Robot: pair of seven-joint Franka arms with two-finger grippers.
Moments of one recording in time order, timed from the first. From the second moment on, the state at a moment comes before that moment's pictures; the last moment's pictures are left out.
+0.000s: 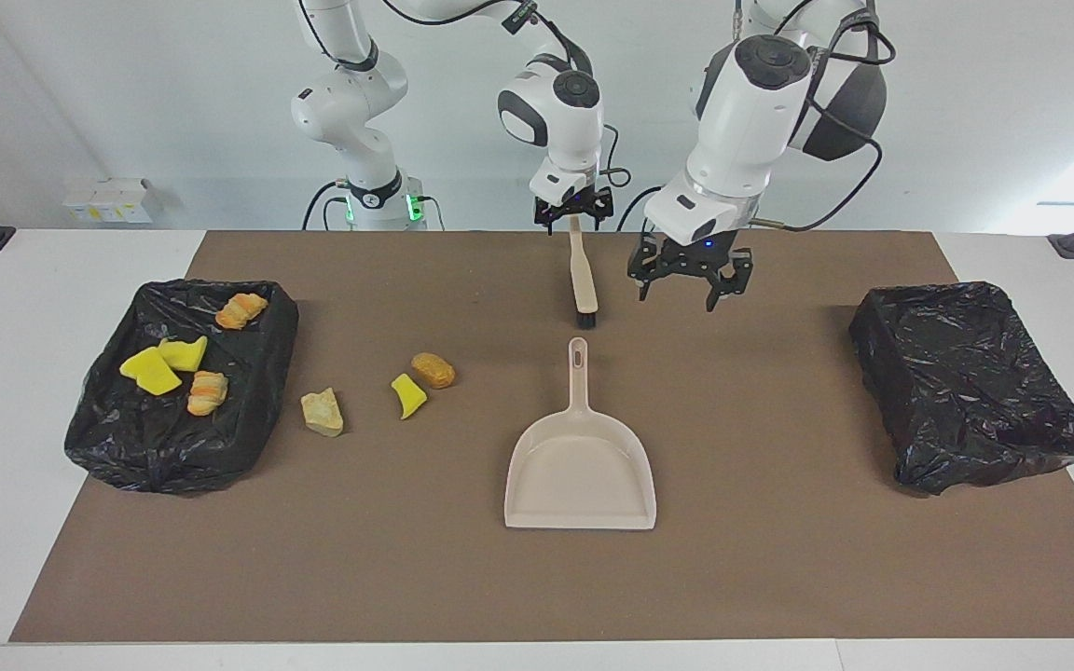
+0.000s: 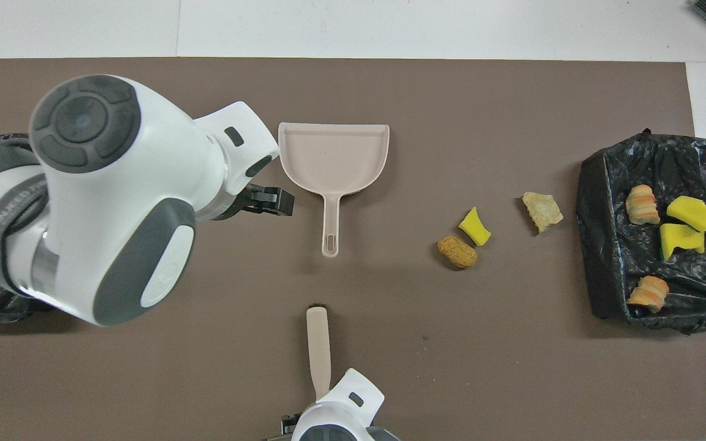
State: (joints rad) left arm -0.49 0.15 -0.03 -1.61 -0.05 1.84 -0.28; right arm 0.84 -0.02 0.17 -2.32 0.19 2.24 0.82
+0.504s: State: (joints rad) left arm -0.59 0.28 -0.03 -1.62 -0.05 2.00 -0.53; right arm 0.85 -0.01 0.17 -2.33 0.21 2.28 0.84
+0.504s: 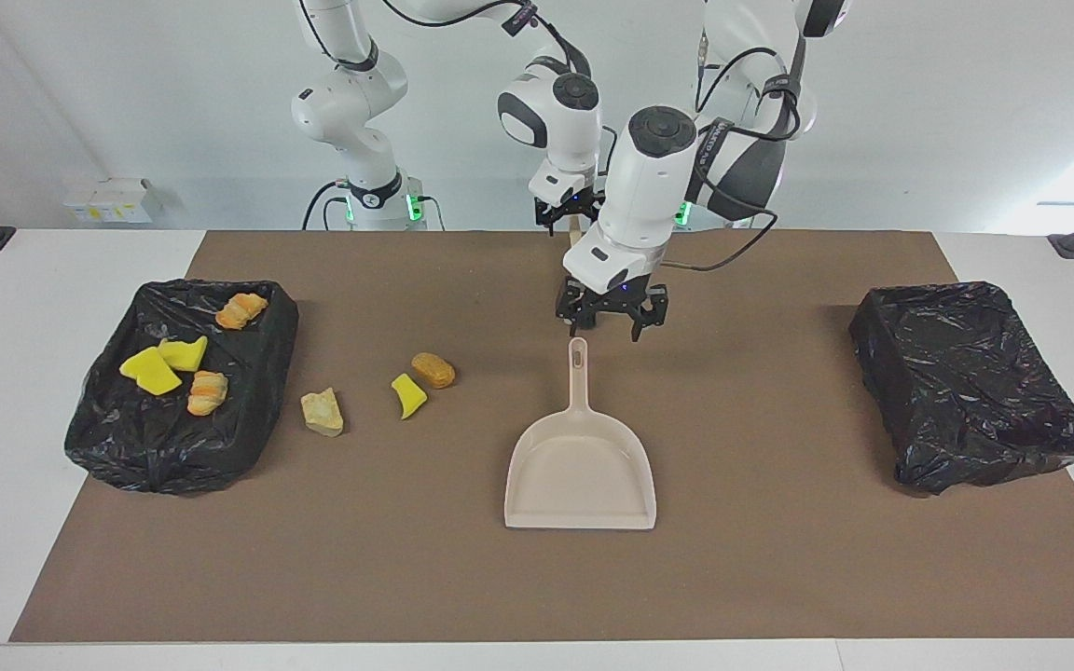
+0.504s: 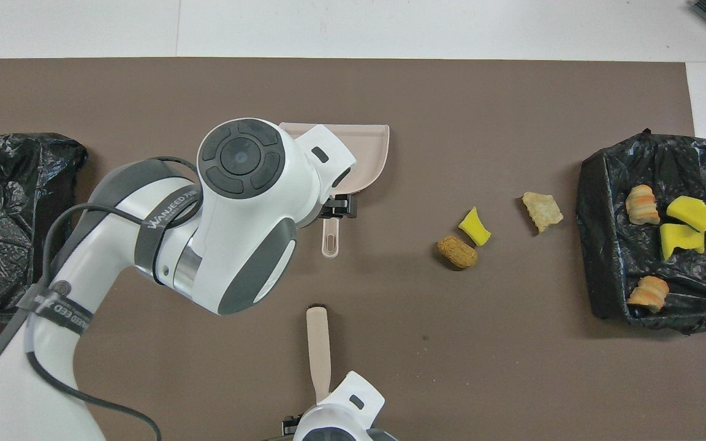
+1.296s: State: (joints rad) left arm -0.63 0.29 -0.02 -1.79 -0.05 2.22 -0.60; right arm 0.85 0.01 0.17 -2.33 0.23 2.31 0.88
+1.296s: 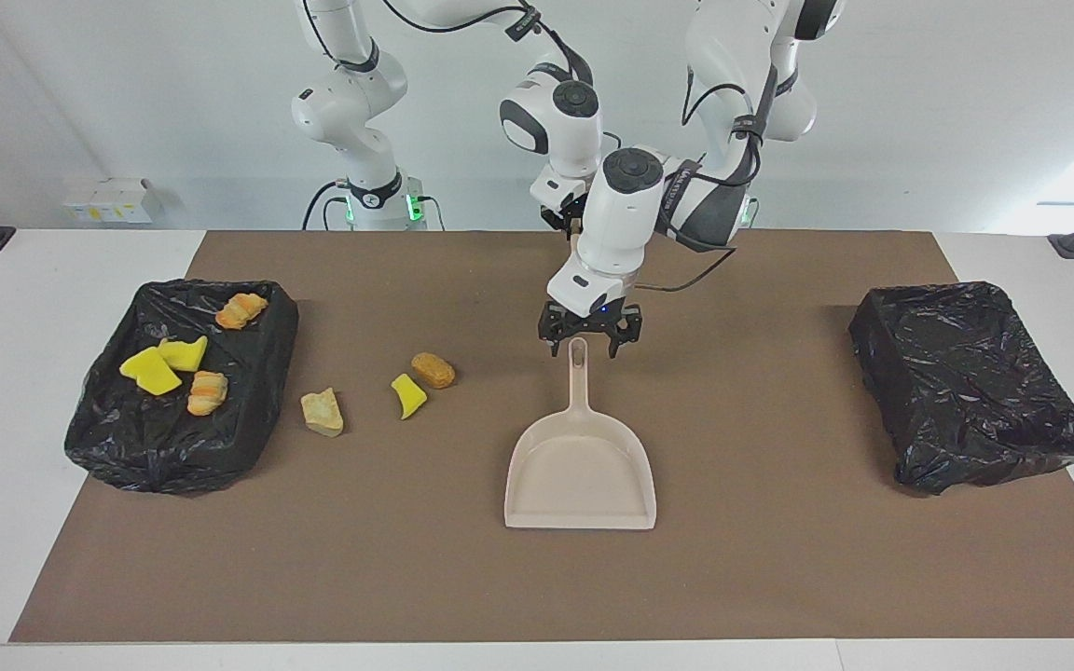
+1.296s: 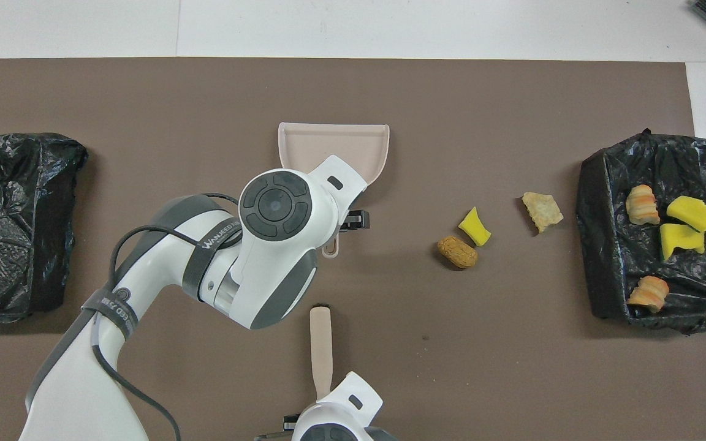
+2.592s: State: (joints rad) left arm -0.61 0.36 -0.01 -1.80 -0.04 2.33 -0.51; right arm 0.52 -0.20 0.16 -2.33 0.21 1.95 0.70
